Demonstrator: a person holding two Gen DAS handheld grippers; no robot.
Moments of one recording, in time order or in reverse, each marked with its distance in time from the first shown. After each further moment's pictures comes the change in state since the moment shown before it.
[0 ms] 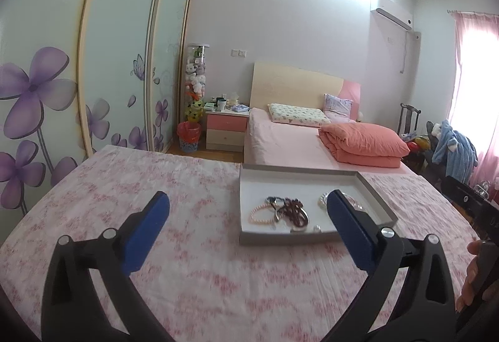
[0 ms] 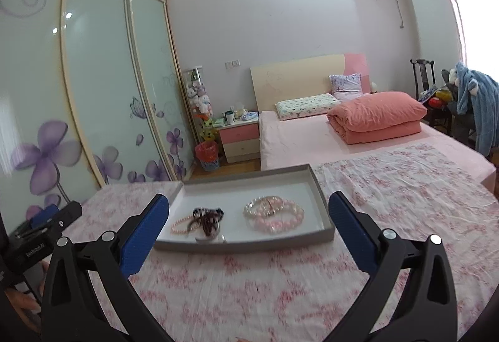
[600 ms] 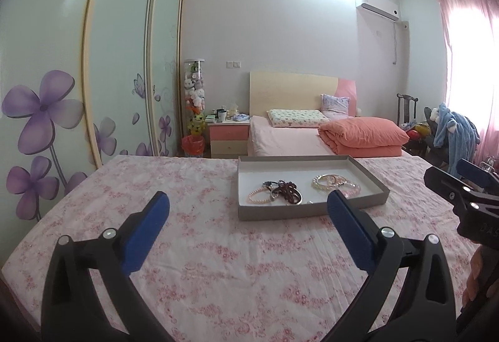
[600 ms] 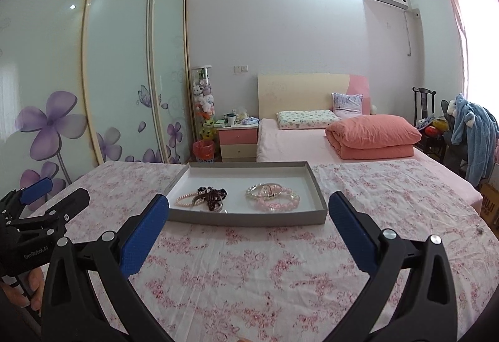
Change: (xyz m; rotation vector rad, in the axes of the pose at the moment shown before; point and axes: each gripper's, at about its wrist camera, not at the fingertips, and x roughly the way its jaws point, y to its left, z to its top) left arm -0.052 -0.025 -0.042 0.098 -0.055 0.023; right arm -0.042 0.022 -0.038 -0.115 -0.035 -0.018
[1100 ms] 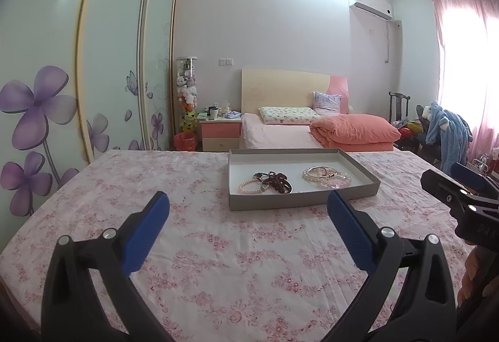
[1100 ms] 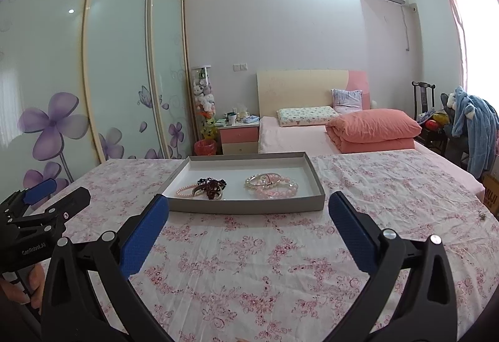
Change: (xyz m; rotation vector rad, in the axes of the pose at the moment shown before) left arm -0.006 -0.005 -0.014 0.000 0.007 -0.039; right arm -0.010 -0.008 -0.017 0.021 -0.006 0.015
